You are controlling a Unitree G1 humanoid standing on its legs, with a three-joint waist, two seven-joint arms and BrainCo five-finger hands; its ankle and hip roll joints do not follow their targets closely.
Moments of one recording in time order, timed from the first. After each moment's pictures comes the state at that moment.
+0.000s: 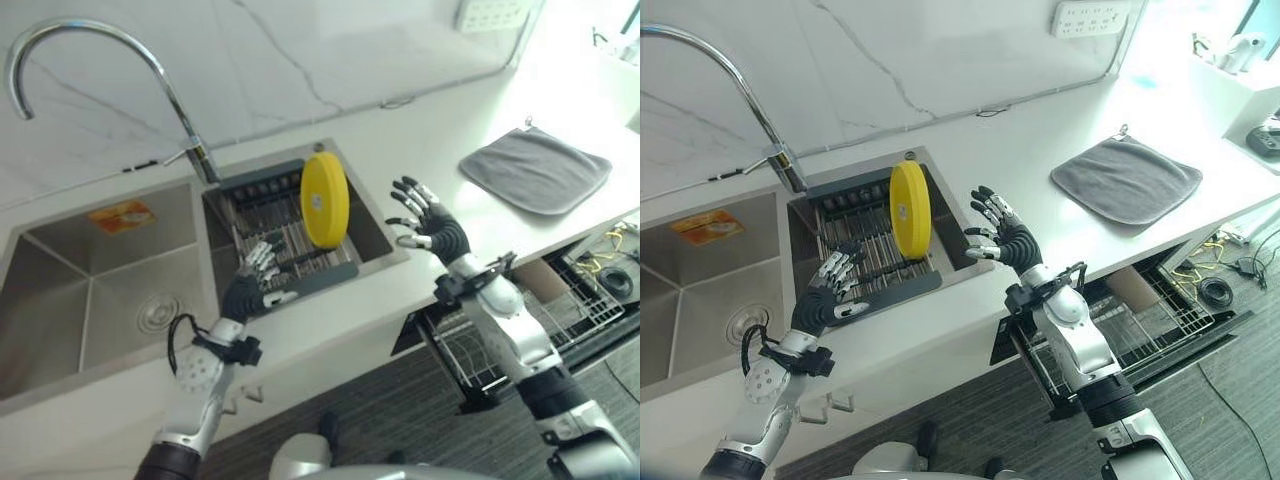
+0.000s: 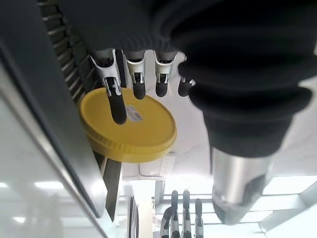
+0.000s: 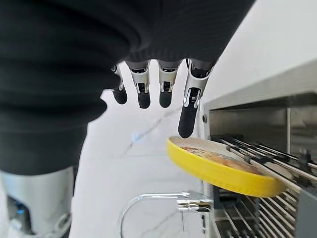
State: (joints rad) left arm 0.07 0.40 -0.13 0.08 -0.41 -0.39 -0.20; right arm -0.33 -0.42 0.31 0.03 0.47 -0.09 0.14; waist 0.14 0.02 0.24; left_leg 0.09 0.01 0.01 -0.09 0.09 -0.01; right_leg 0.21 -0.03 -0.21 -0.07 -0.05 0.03
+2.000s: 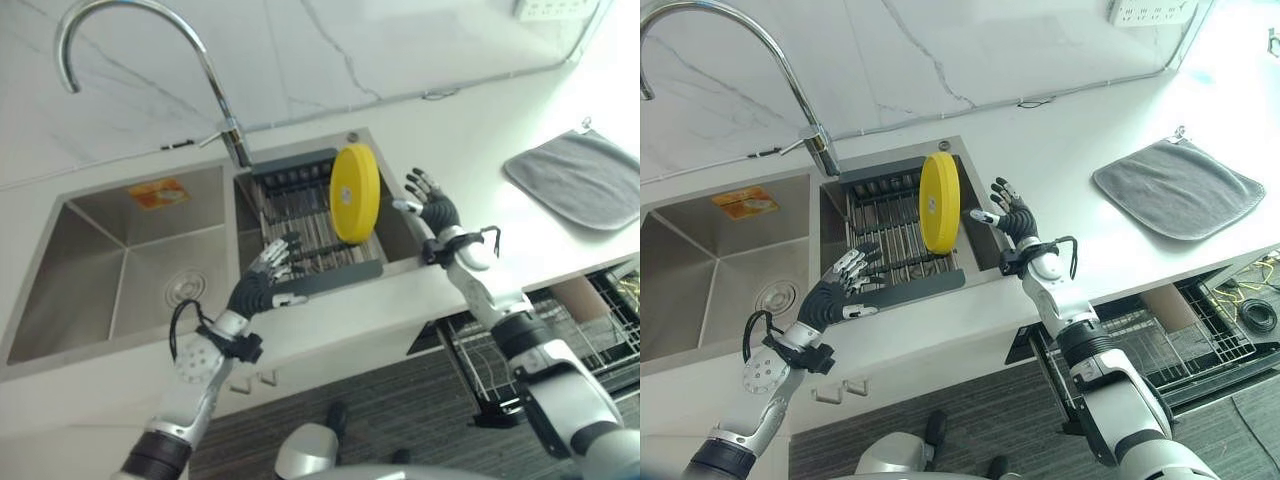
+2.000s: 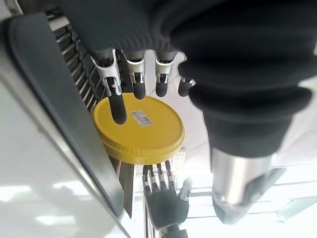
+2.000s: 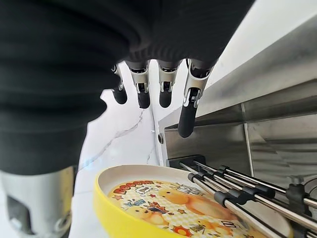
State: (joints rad) left arm 0.02 0.49 -0.20 0.05 -0.41 -0.37 -0.24; right arm -0.64 -0.36 0.31 0.46 0.53 -0.01 -0.05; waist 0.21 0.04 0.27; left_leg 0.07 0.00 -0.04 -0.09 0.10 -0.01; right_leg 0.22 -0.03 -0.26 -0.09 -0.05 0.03
